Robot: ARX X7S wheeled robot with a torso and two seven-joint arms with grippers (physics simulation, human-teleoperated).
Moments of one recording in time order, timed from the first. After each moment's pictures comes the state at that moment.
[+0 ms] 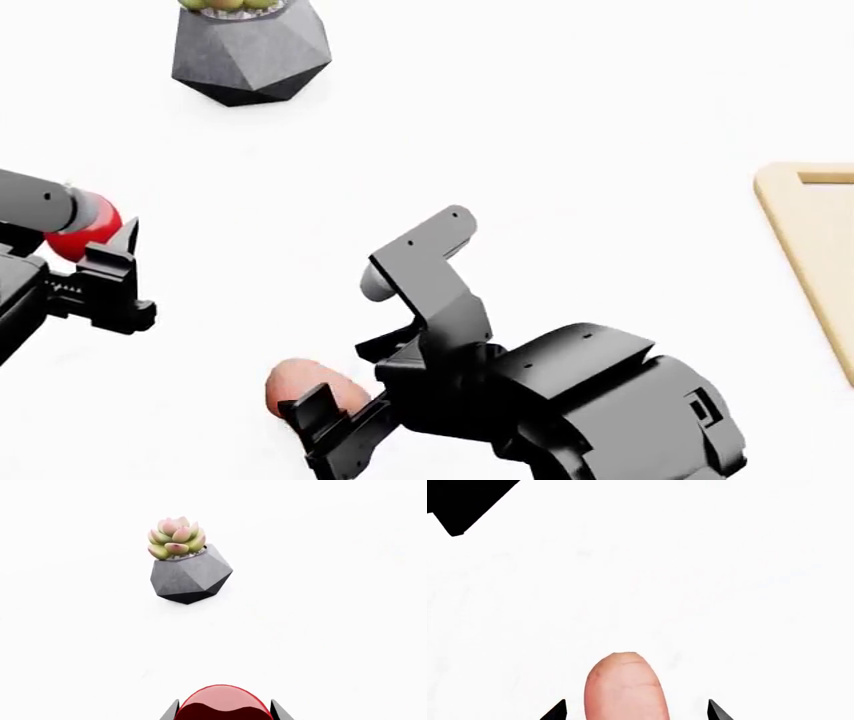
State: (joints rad) left arm -0.88 -0.70 0.54 0.19 -0.97 -0.77 -0.44; right arm 1.00 0.30 -0.65 0.24 0.69 0.96 -0.49
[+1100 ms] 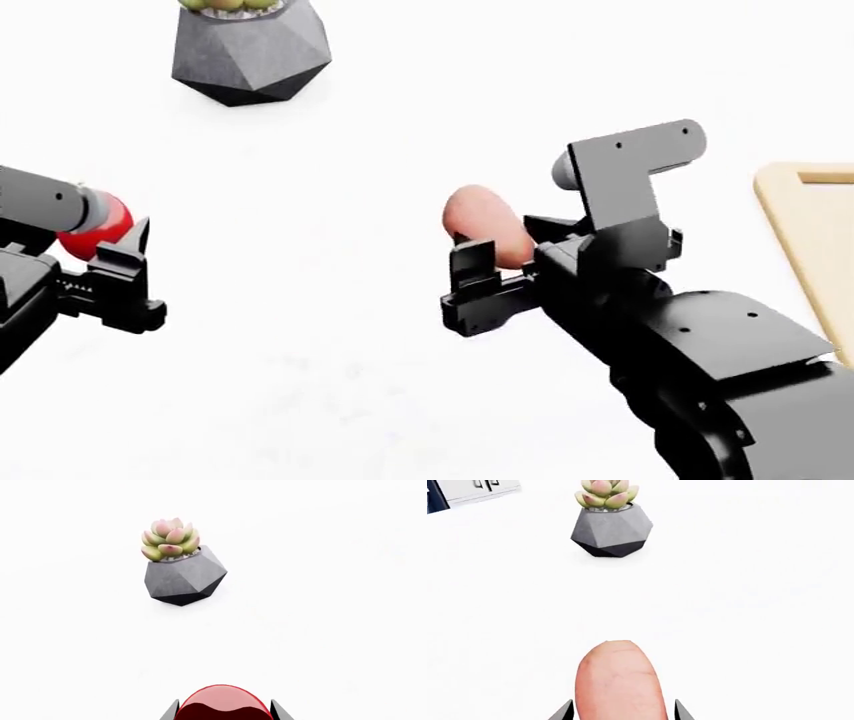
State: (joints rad) left arm -0.89 -0.69 0.55 0.17 -0.96 -0.77 -0.42; right arm 0.95 0.41 -0.36 0.17 0.70 0.88 -0.13
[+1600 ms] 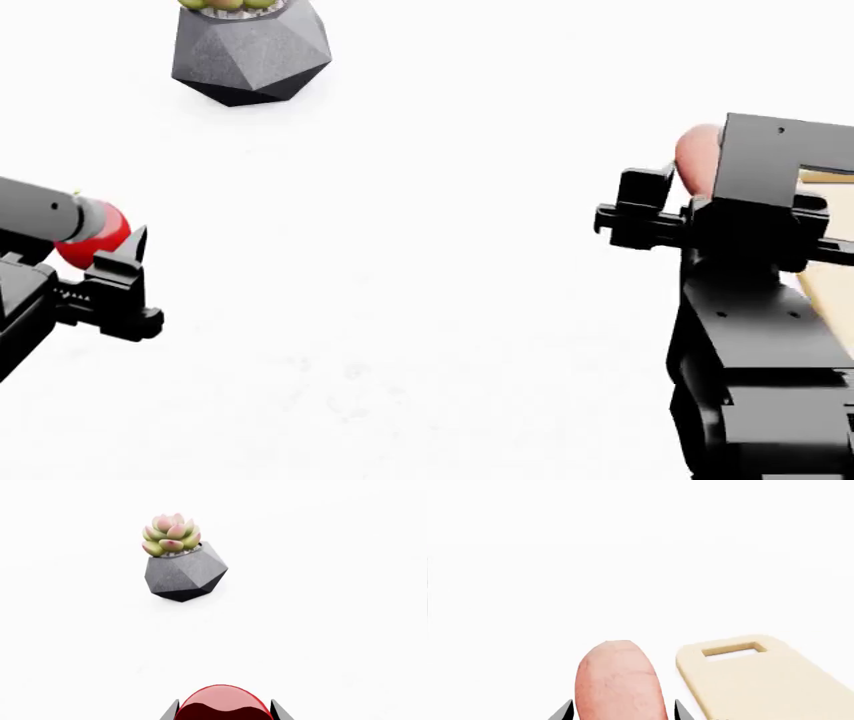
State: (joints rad) left arm -0.86 -0.70 0.55 0.17 -0.96 -0.74 -0.42; right arm 0.98 0.33 -0.23 0.51 0.42 0.51 0.30
